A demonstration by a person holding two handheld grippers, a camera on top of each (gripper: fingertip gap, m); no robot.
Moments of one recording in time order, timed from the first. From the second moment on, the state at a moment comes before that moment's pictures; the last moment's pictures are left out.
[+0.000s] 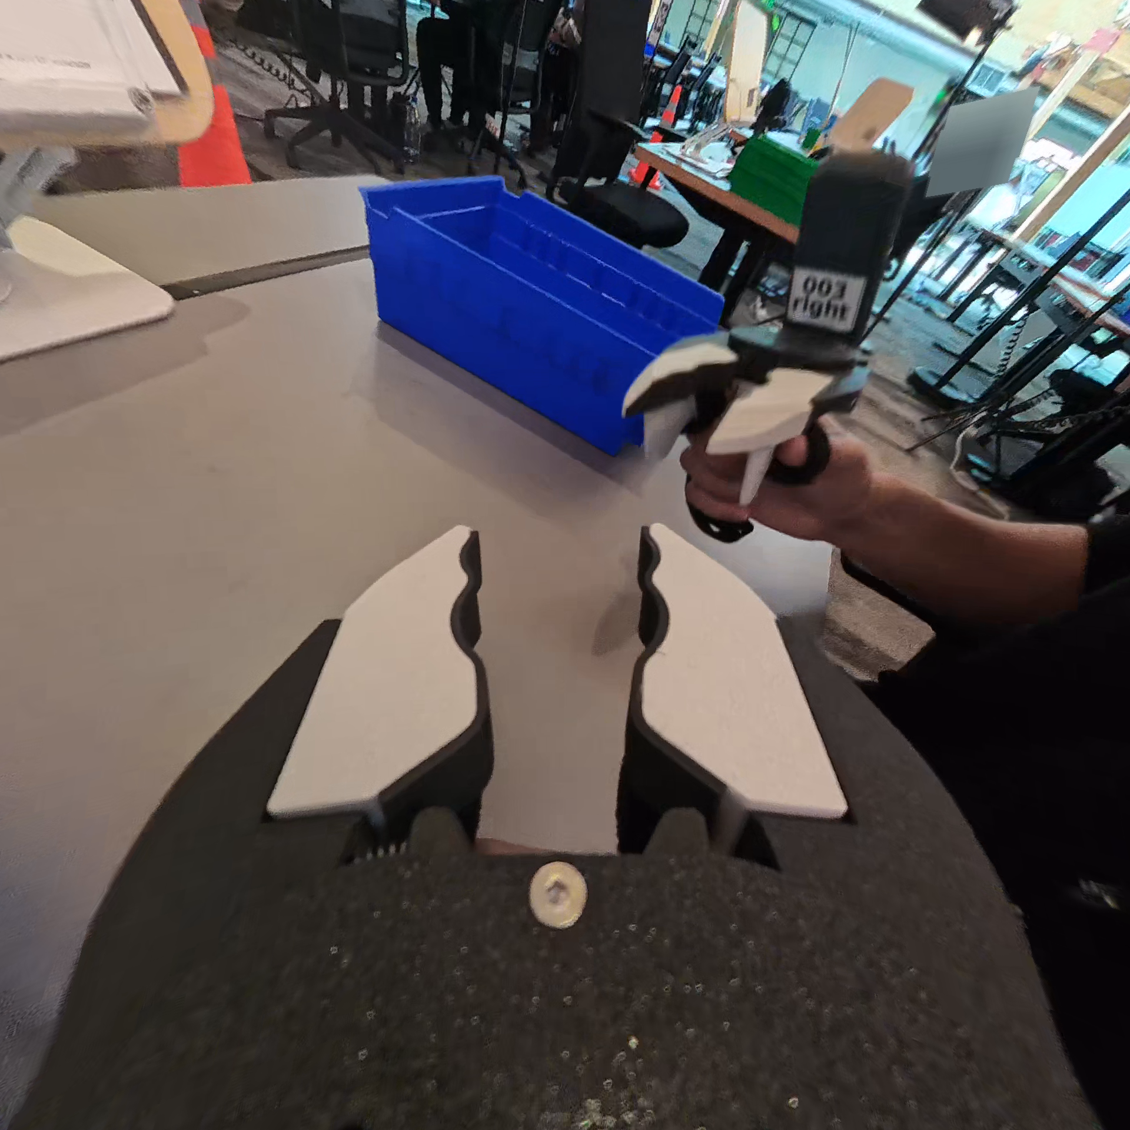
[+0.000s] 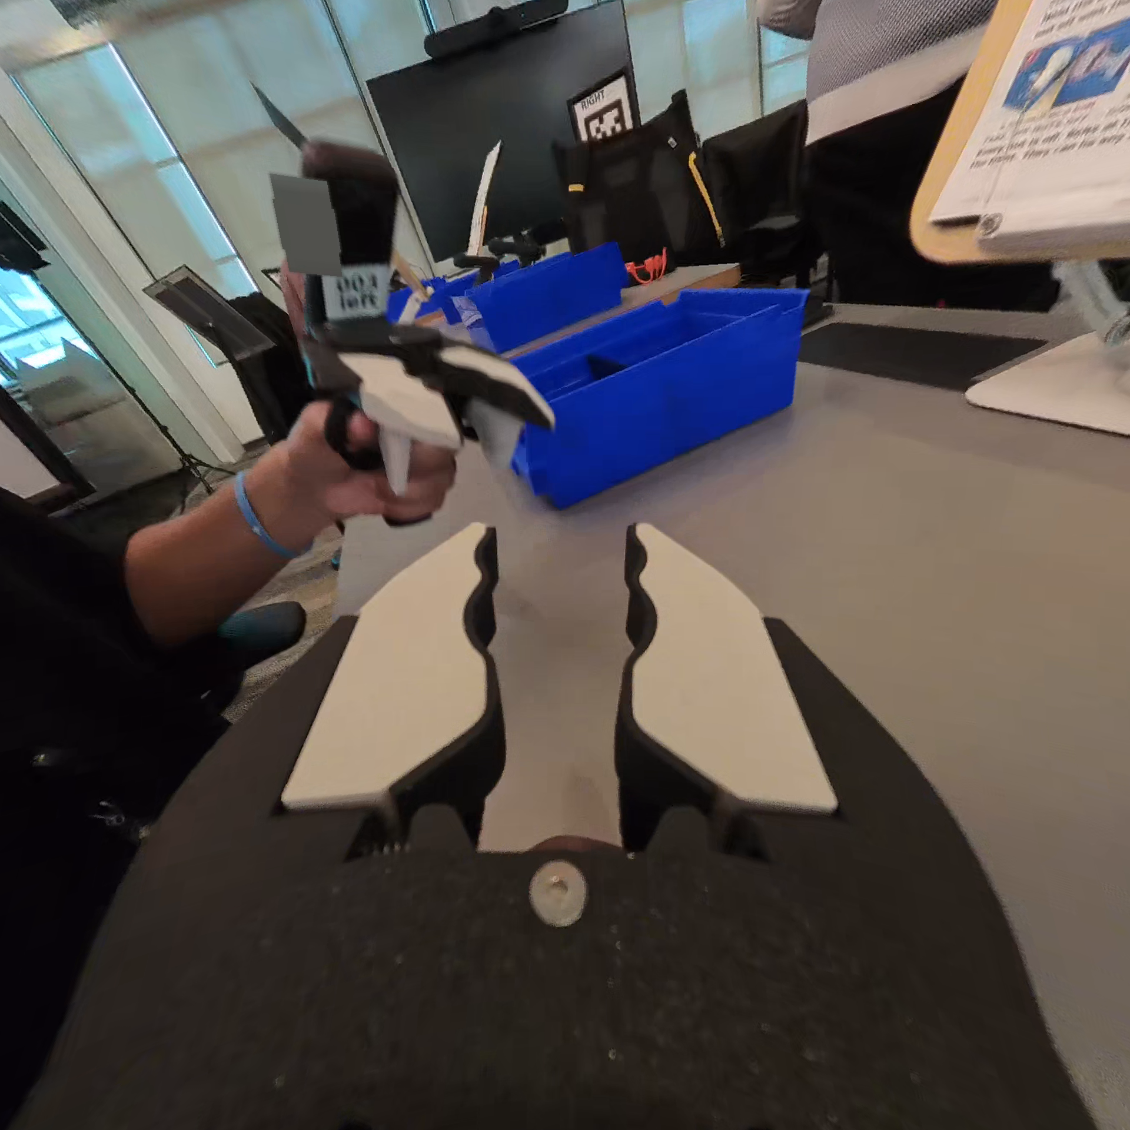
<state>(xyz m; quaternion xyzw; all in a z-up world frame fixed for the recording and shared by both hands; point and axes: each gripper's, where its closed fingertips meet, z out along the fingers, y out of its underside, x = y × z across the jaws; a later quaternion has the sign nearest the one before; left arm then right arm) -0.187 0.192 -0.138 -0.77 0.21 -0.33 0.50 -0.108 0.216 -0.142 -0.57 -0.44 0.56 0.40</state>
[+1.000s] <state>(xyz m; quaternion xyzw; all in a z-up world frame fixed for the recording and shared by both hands) -0.510 0.190 -0.280 -0.89 0.44 0.11 0.01 -0.104 0.203 -0.162 -0.56 -0.42 0.62 0.36</state>
